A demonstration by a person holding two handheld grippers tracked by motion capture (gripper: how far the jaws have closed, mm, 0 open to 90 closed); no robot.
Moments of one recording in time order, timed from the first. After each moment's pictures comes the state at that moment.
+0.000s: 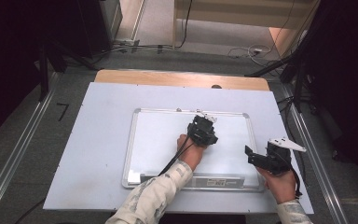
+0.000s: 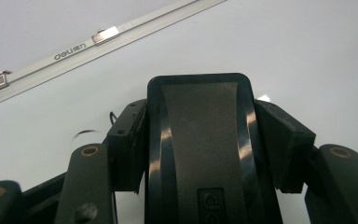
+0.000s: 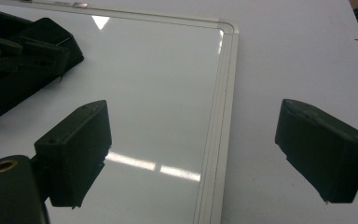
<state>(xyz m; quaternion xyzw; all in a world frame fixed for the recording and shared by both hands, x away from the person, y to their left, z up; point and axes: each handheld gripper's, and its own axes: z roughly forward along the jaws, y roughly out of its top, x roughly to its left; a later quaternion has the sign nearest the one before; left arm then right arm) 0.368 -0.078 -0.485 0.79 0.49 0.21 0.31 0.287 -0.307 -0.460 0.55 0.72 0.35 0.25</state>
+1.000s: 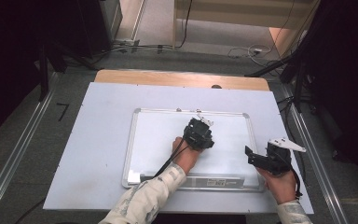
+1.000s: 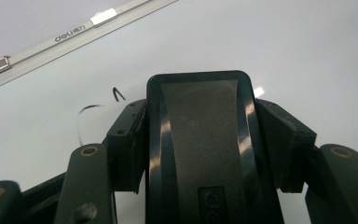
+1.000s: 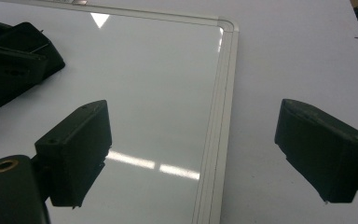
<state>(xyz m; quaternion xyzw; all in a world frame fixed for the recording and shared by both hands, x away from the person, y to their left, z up) 0.355 -0.060 -0.485 0.80 0.47 0.20 0.31 0.286 -0.308 -0.461 0.55 0.72 0.35 0.25</state>
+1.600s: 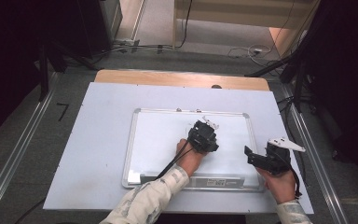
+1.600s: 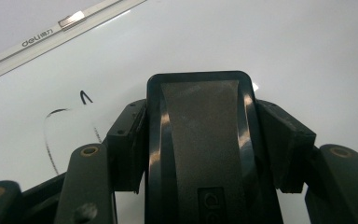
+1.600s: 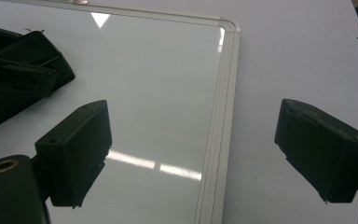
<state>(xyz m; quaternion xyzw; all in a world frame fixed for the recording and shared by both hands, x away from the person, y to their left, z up) 0.348 -0.076 -0.485 0.81 0.45 0.19 0.31 0.286 -0.306 -0.461 0.55 0.72 0.35 0.25</state>
